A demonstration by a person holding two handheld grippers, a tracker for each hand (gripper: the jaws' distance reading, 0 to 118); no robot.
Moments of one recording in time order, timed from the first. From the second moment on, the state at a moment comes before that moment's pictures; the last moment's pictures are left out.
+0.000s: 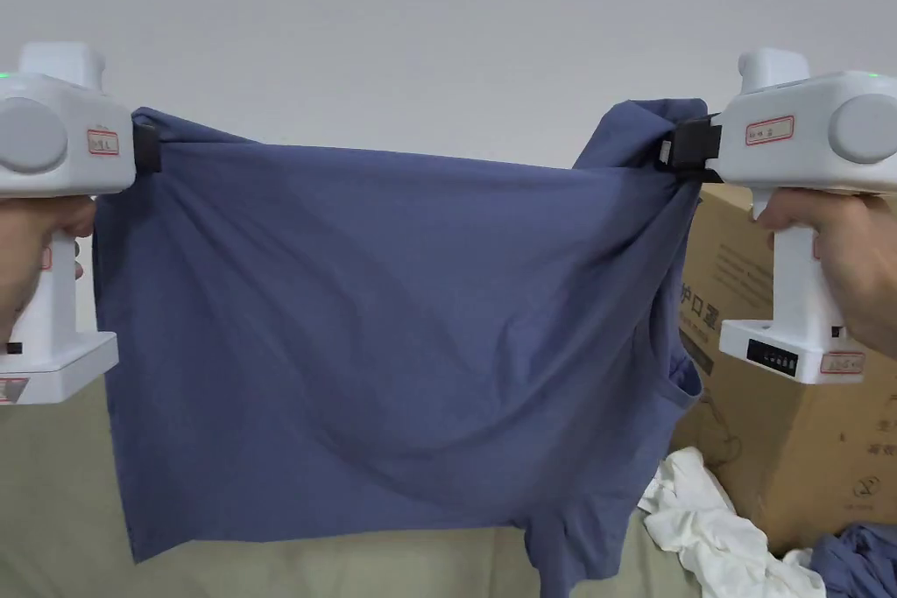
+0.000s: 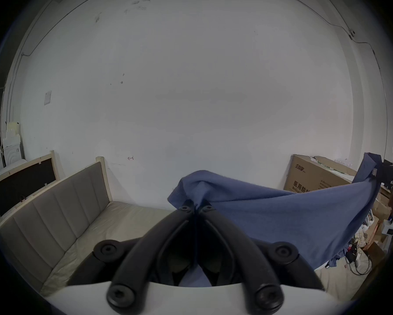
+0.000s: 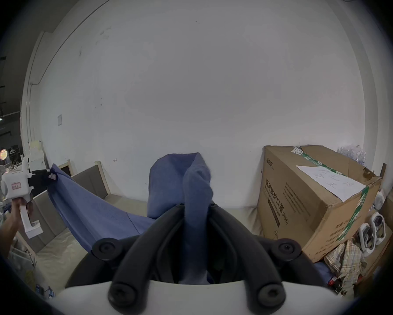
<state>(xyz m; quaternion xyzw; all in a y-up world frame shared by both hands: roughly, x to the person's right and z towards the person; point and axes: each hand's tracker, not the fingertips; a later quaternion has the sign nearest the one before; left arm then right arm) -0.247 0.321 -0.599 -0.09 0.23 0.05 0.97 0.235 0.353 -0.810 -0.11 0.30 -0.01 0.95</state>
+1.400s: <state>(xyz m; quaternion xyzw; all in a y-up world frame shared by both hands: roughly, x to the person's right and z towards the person) -0.153 -0.140 -0.346 -0.47 0.13 0.11 0.87 0.362 -0.137 -0.553 -0.46 0.28 0.04 0.84</state>
